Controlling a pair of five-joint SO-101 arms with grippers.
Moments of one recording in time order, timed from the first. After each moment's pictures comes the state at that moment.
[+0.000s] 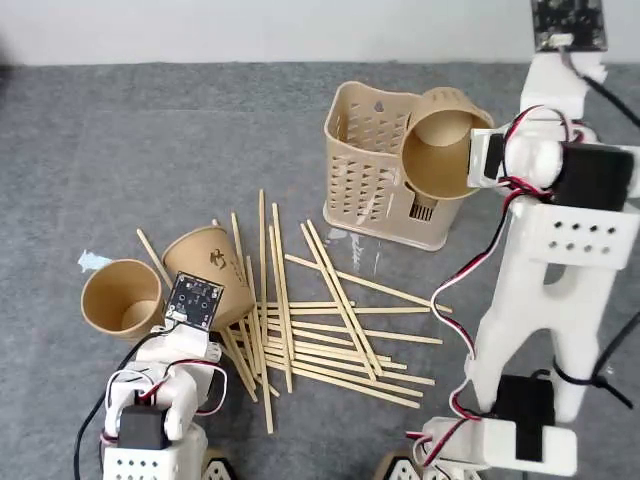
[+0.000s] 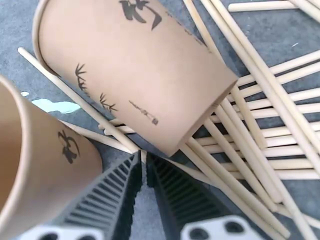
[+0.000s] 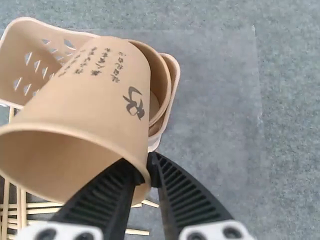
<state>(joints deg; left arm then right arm) -2.1 -103.3 96.7 72.0 -7.3 4.4 -4.7 -36.1 100.5 3.8</state>
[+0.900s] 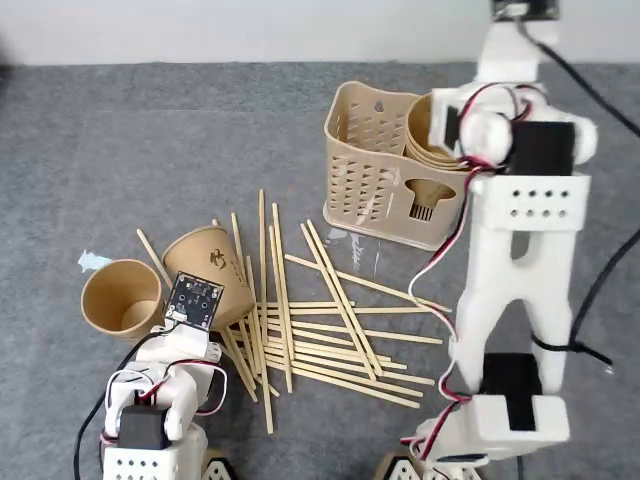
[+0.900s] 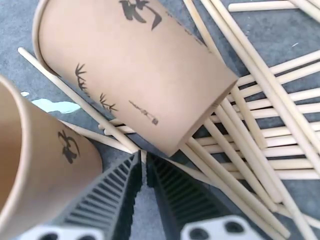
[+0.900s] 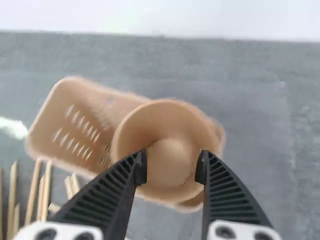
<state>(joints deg) -2.1 -103.3 96.7 72.0 -7.3 -4.6 0.8 -36.1 87.5 0.0</state>
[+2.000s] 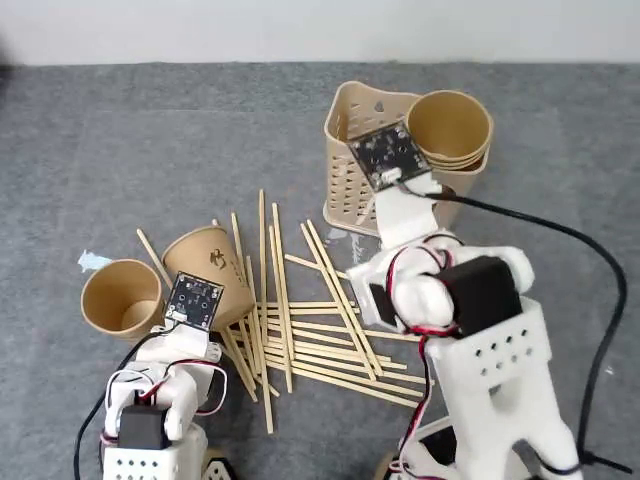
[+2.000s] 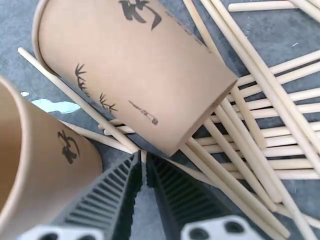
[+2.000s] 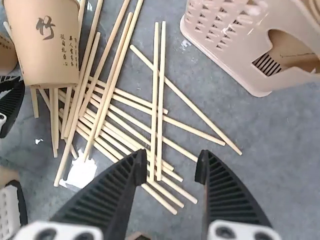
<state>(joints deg) -2.1 -103.3 96.7 72.0 -7.3 -26.5 -35.3 6.6 100.6 -0.3</state>
